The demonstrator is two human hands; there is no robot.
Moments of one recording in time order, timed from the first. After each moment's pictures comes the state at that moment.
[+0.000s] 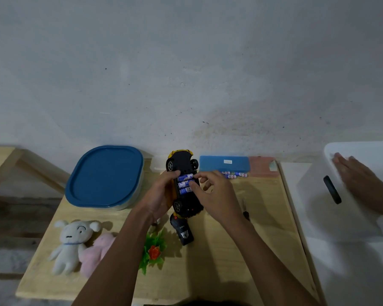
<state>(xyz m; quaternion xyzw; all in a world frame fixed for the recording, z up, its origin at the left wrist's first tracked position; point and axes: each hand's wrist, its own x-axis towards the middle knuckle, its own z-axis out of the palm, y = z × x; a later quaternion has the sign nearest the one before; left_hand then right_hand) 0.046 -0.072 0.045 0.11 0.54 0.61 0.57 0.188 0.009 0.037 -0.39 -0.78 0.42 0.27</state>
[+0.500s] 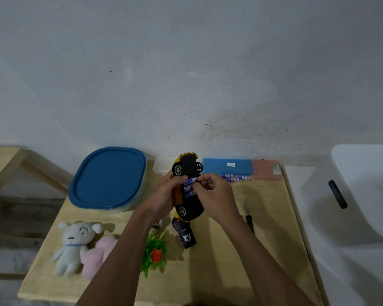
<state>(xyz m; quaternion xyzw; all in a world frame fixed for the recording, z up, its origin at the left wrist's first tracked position) 0.041 -0.068 0.038 0.18 0.53 0.61 0.56 0.174 0.005 0.043 -0.43 -0.68 0.54 0.24</state>
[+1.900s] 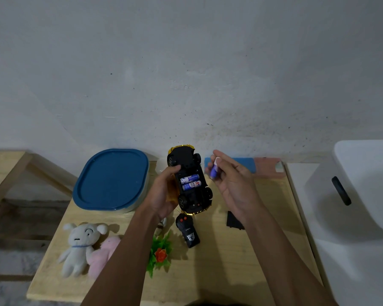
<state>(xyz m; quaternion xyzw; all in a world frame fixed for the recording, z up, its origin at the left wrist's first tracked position) 0.045 -0.069 0.062 0.12 0.48 0.65 0.58 0.187 0.022 0.088 -0.29 -0.29 0.84 0.35</state>
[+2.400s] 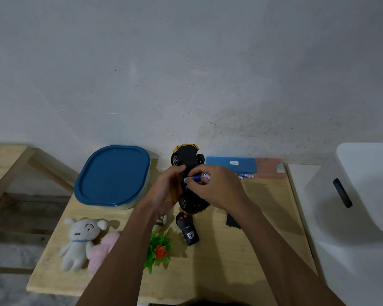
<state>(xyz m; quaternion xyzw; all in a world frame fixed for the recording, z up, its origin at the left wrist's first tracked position) 0.047 -0.071 0.070 0.17 0.49 0.62 0.58 0.175 0.014 0.090 -0.35 -0.87 0.34 0.12</state>
